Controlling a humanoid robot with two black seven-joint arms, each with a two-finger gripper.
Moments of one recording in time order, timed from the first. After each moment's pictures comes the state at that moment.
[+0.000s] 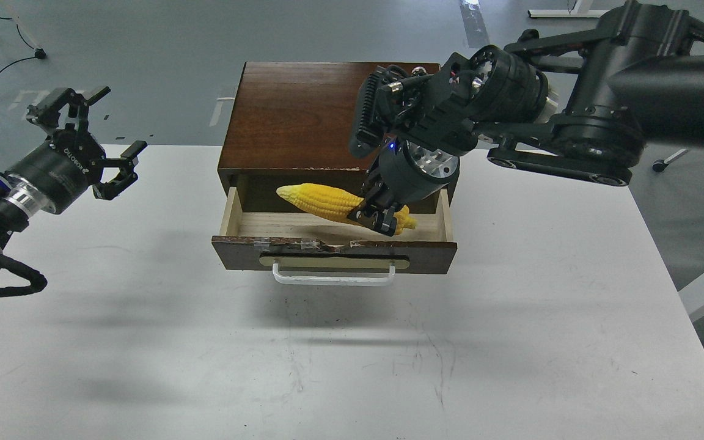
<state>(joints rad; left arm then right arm) -0.59 0.71 -0.74 -0.92 0.14 -0.49 -0.29 1.80 -0.17 -0.46 1.15 -1.63 0.42 0.49</state>
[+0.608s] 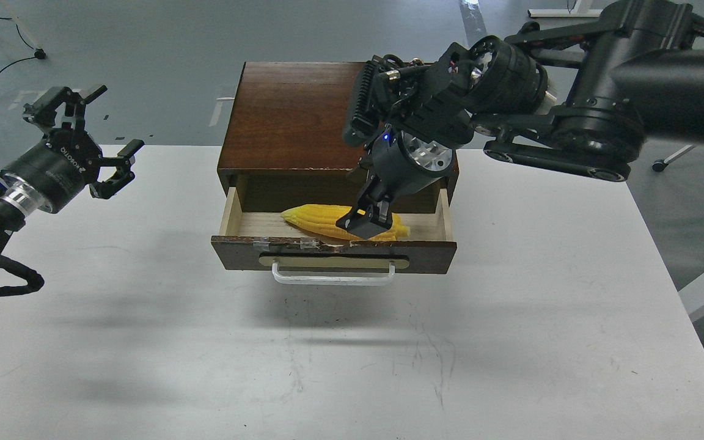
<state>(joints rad) -0.59 0.73 -0.74 -0.92 0.14 -0.49 -0.30 1.84 -0.31 -0.32 1.15 -1.34 0.42 0.49</state>
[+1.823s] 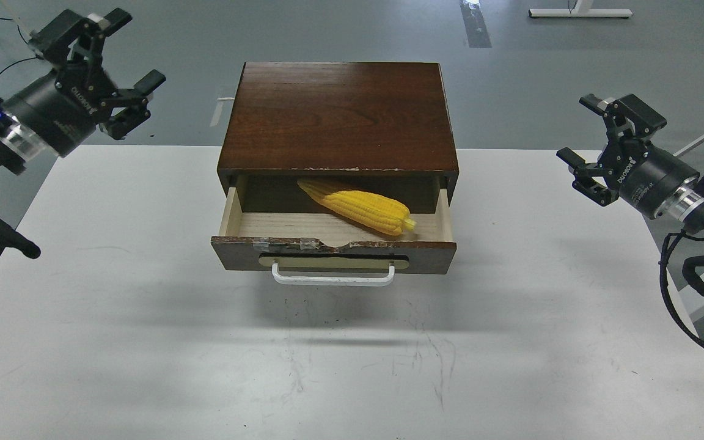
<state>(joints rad) -0.83 0.74 -0.74 -1.34 0.82 -0.49 -0.48 0.72 -0.71 0.34 0.93 -0.17 0.42 0.49</state>
